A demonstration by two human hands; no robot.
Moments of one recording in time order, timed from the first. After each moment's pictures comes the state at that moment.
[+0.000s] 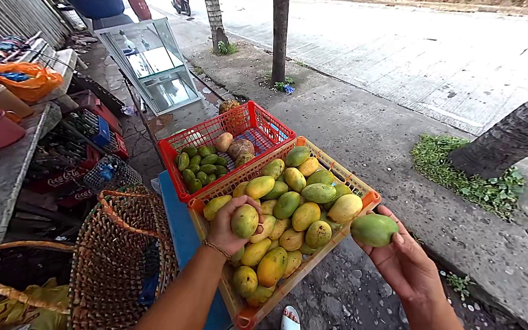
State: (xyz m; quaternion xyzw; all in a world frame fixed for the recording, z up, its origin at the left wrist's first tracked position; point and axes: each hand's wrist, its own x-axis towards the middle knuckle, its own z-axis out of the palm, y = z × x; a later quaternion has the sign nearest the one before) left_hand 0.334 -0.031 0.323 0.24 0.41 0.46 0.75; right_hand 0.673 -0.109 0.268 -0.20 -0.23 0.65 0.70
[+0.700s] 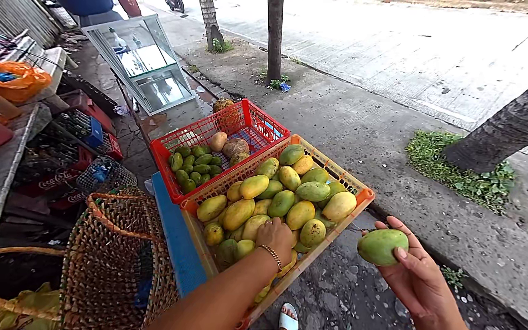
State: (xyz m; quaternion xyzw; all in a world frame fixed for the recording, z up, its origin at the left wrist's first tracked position) left_hand 0.444 -0.034 0.298 0.75 0.56 -0.23 0.26; right_hand 0.691 -0.137 0.260 -0.26 -0.23 0.60 0.72
